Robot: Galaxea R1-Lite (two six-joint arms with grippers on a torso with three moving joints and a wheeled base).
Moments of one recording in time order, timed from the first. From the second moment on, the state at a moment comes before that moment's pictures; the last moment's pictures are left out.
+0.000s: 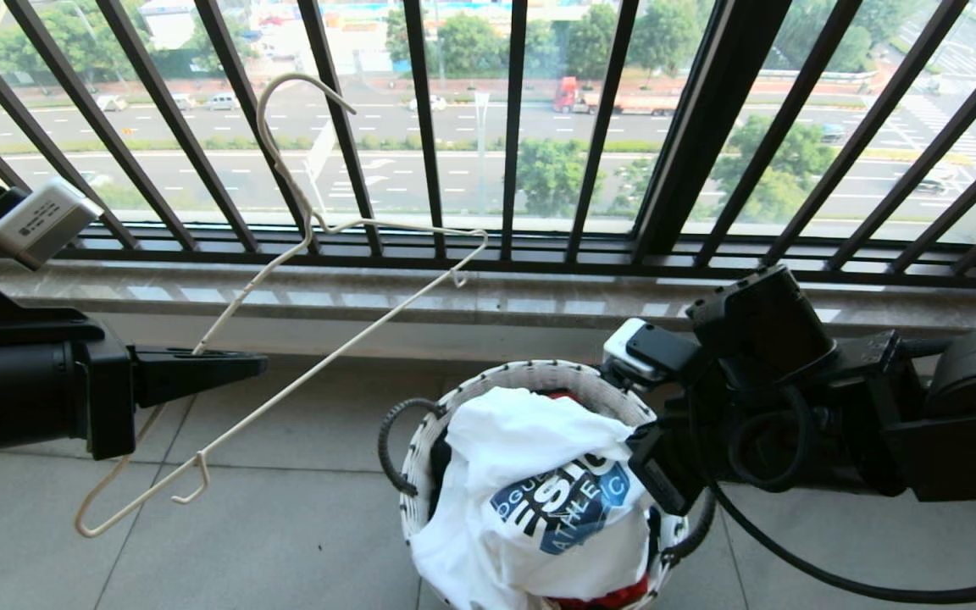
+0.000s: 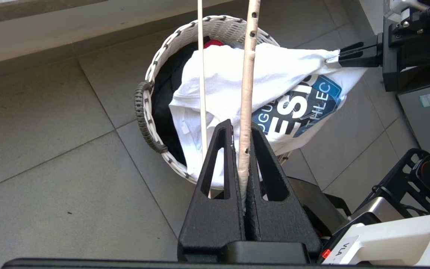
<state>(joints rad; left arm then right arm) -0.11 1.20 -0.90 0.07 -0.66 0.04 0.66 1.66 -1.06 0.15 -0.16 -0.23</state>
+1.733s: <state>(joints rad) -0.11 1.19 -0.91 0.07 -0.66 0.03 0.66 1.65 -1.03 0.44 -0.05 -0.39</state>
